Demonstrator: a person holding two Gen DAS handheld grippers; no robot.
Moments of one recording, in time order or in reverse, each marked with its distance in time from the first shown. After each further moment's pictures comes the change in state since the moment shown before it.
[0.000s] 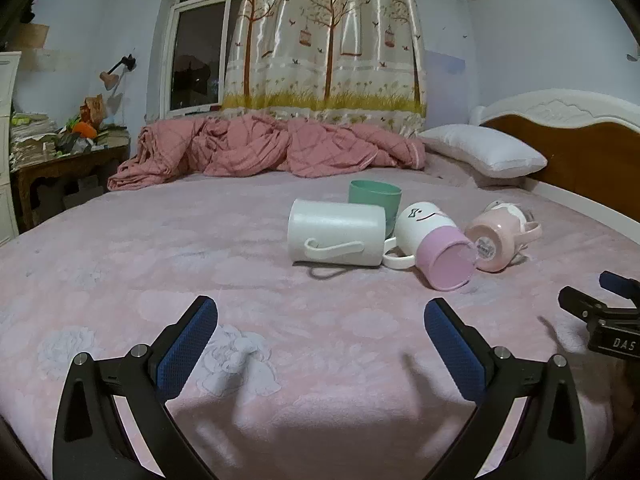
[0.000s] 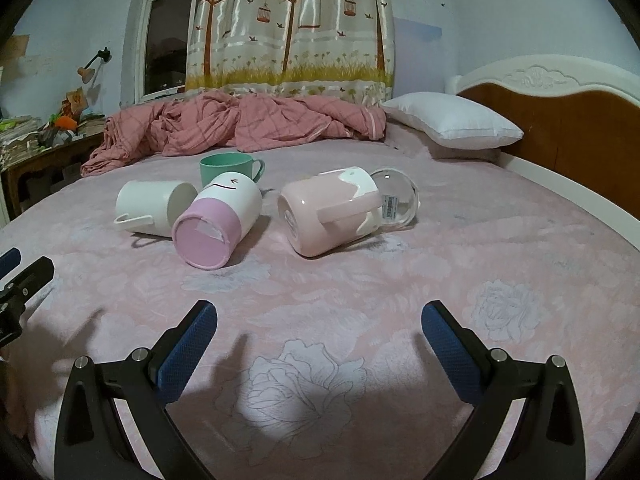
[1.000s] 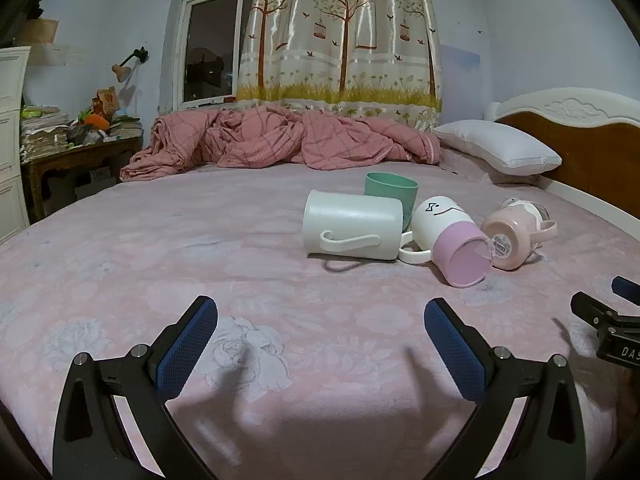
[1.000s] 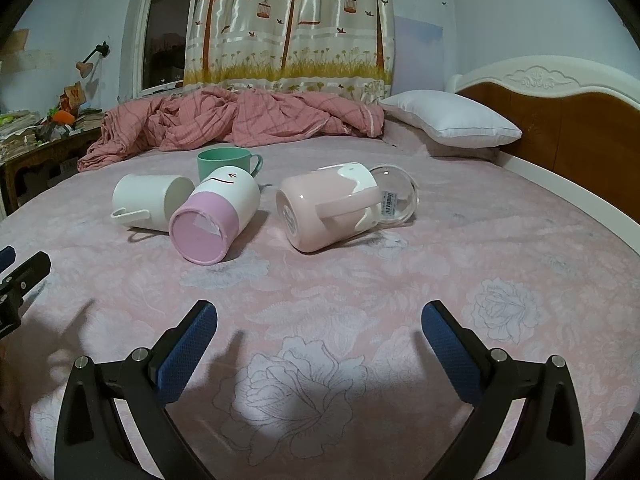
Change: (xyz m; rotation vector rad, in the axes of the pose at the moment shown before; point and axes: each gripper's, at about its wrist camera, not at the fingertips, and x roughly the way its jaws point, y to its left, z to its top) left arm 0.009 0.003 -0.002 -0.020 0.038 0.052; right arm -0.001 0.000 -0.002 -0.011 0.013 -0.009
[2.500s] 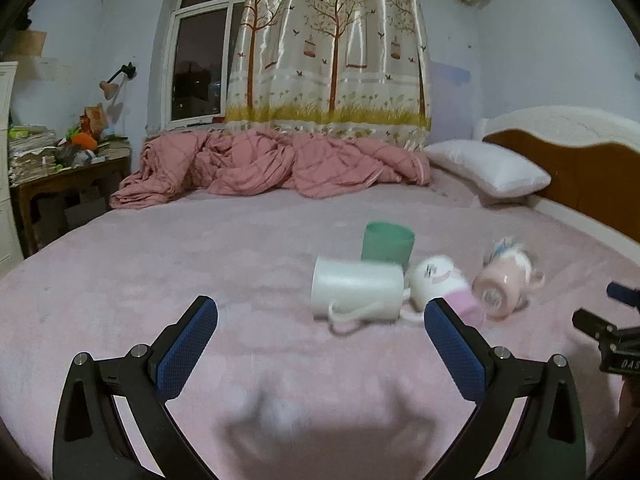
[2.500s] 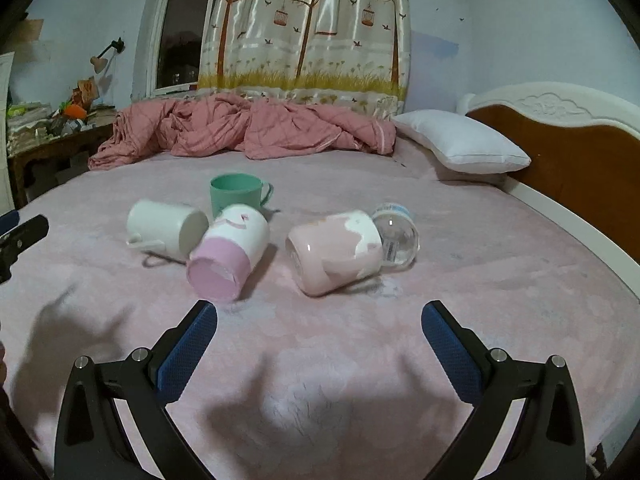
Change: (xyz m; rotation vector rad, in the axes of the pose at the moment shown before) left arm -0.015 0.029 0.086 0.018 -0.041 -0.058; right arm -0.025 0.004 0.056 -0.063 -0.010 0.024
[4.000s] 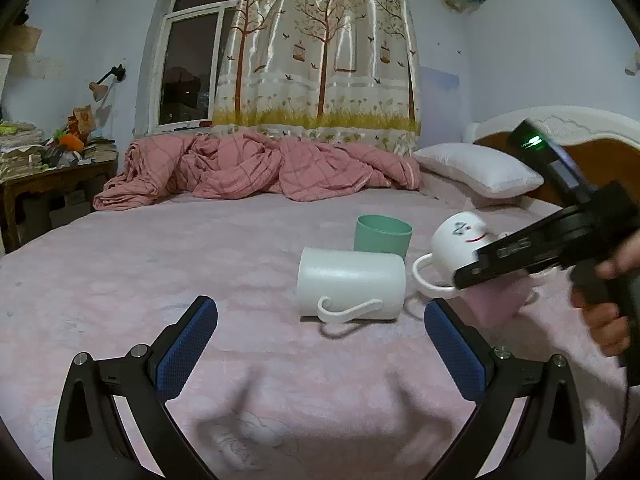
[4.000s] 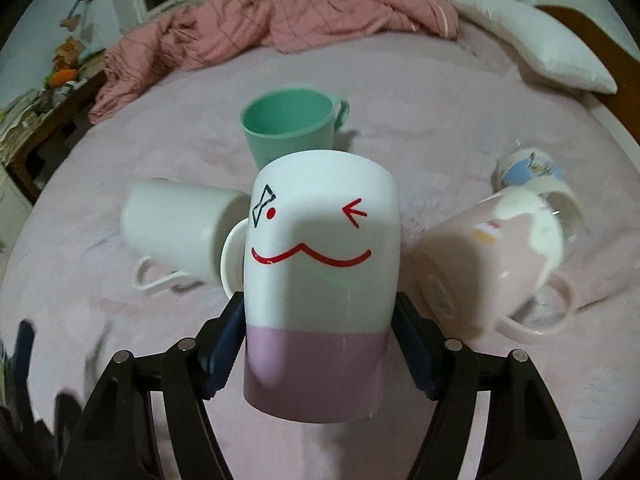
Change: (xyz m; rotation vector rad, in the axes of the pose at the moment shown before) left arm 0.039 -0.001 -0.038 0.004 -0.045 -0.045; right arm 0.164 0.086 0.077 0.061 0.492 0.174
